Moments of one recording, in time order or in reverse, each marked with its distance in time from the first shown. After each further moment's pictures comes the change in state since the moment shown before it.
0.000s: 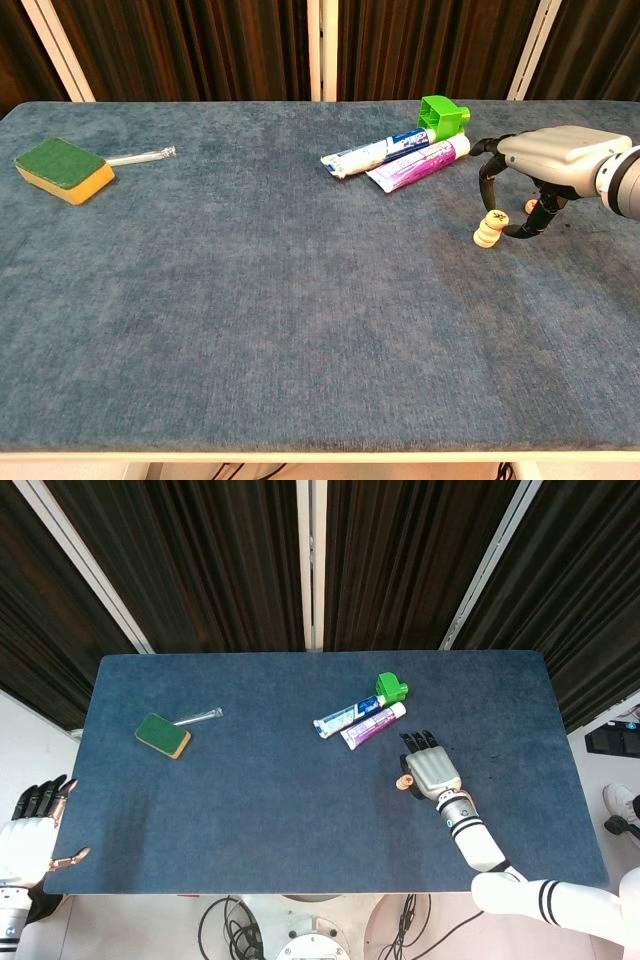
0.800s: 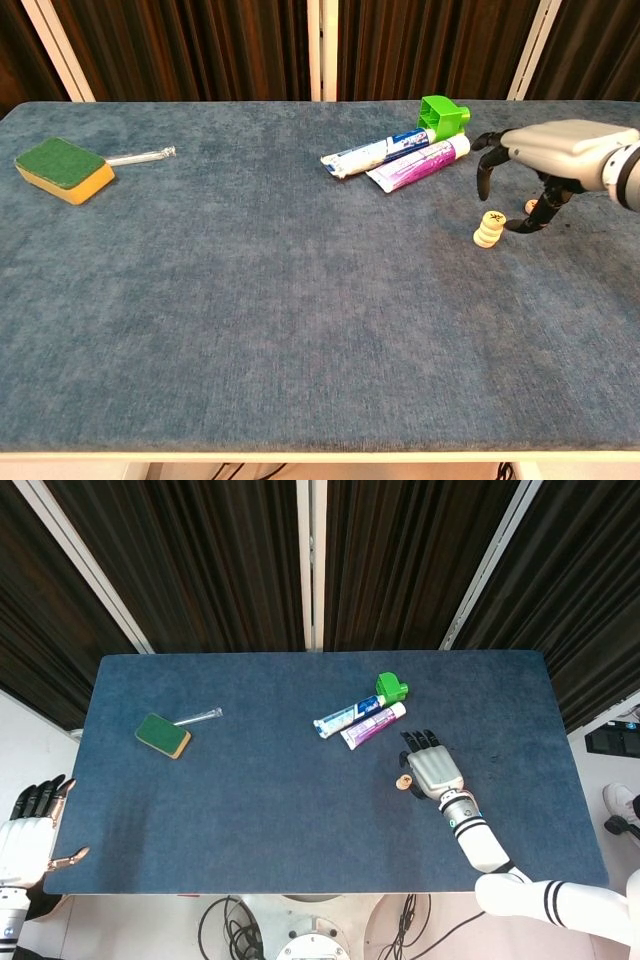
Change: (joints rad) left arm 0.000 0.004 -0.001 0.002 0.007 0.004 -0.008; right arm 0.002 0.046 -0.010 -0.050 -0.009 0.025 0.036
